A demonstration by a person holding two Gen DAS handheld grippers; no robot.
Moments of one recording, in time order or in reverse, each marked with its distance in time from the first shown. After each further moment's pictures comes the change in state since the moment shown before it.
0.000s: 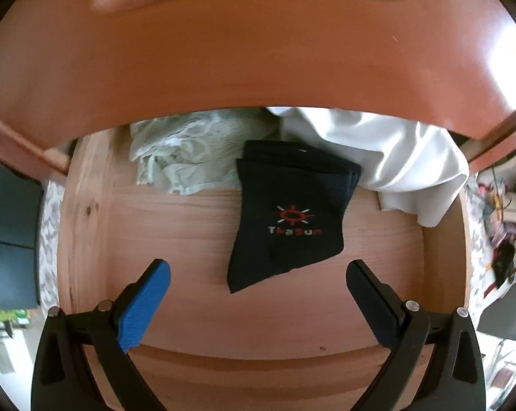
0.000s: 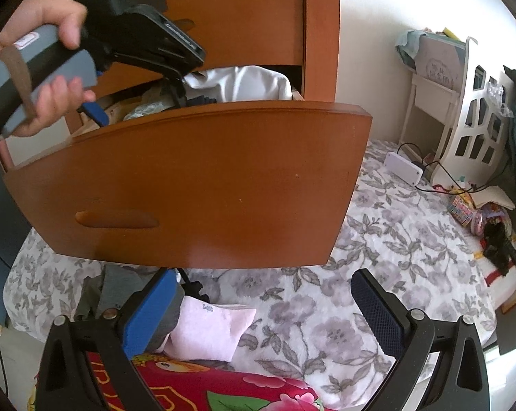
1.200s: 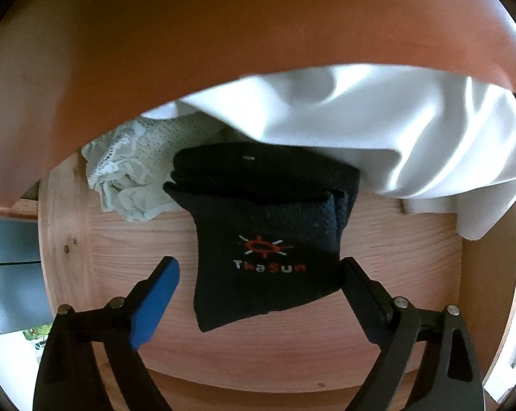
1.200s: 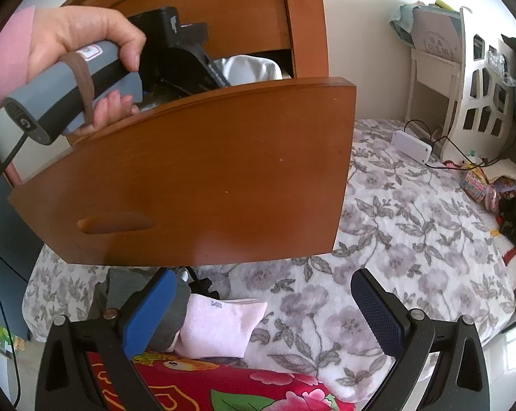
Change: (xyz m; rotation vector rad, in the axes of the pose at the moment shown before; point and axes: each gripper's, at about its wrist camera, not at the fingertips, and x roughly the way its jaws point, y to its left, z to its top) left arm 0.060 -0.081 0.055 0.113 0.152 0.153; right arm 0.009 -0.018 -0.001 0.089 0.043 0.068
